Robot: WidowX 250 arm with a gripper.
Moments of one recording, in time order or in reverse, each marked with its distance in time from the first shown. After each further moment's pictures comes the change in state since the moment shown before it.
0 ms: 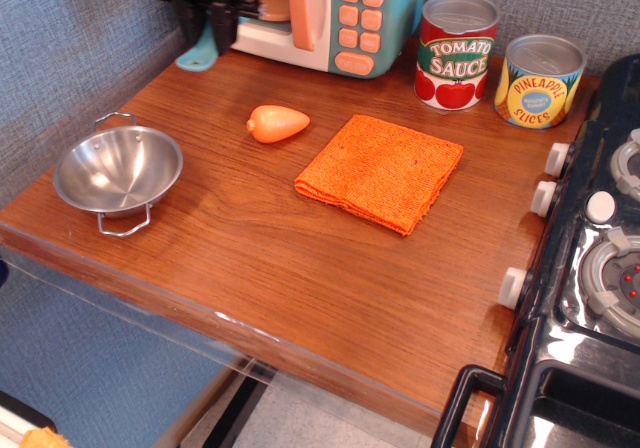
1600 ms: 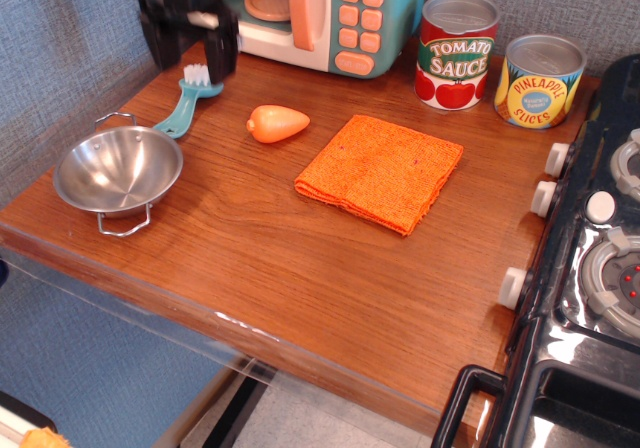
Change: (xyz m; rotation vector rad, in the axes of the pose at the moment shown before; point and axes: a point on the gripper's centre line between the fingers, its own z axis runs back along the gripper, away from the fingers) arm -0.030 -0.005 0.012 -0.022 0.010 -0.126
